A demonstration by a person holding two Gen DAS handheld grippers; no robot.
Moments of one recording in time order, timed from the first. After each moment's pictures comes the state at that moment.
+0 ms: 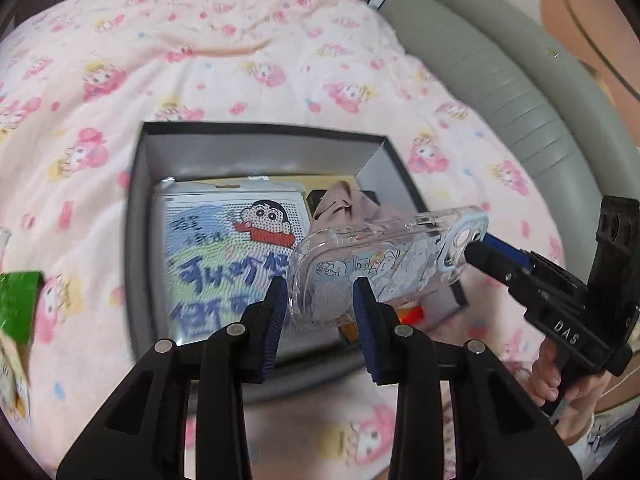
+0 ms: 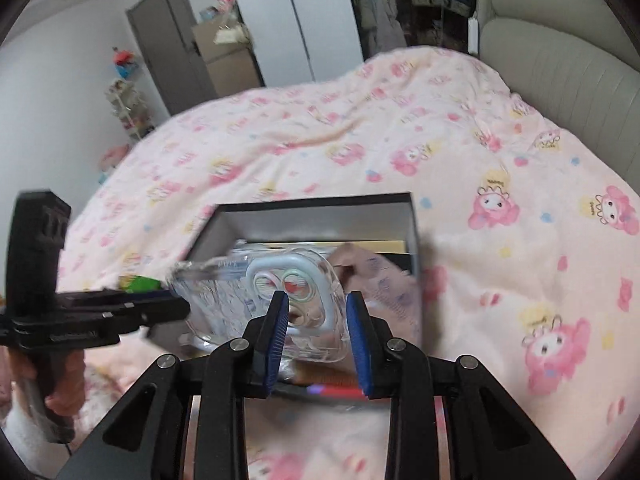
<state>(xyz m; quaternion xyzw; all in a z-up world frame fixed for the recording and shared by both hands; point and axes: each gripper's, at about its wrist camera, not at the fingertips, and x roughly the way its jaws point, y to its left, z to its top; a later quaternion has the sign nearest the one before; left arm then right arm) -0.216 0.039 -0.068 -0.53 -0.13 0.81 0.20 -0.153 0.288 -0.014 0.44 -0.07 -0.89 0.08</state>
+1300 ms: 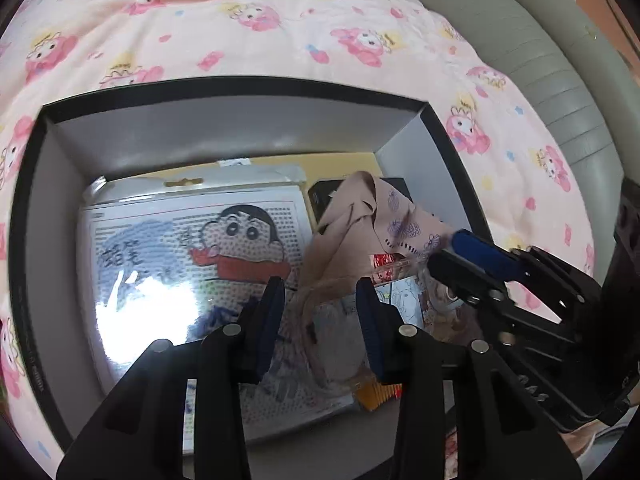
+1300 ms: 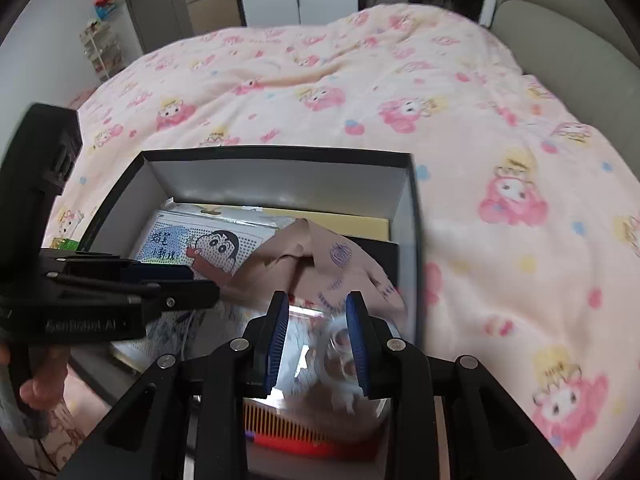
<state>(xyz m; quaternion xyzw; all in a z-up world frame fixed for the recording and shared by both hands) -0.280 0.088 -0.131 -0.60 -0.12 0.77 0.21 -0.226 0.275 -0.079 0.51 0.01 -0.86 0.05</state>
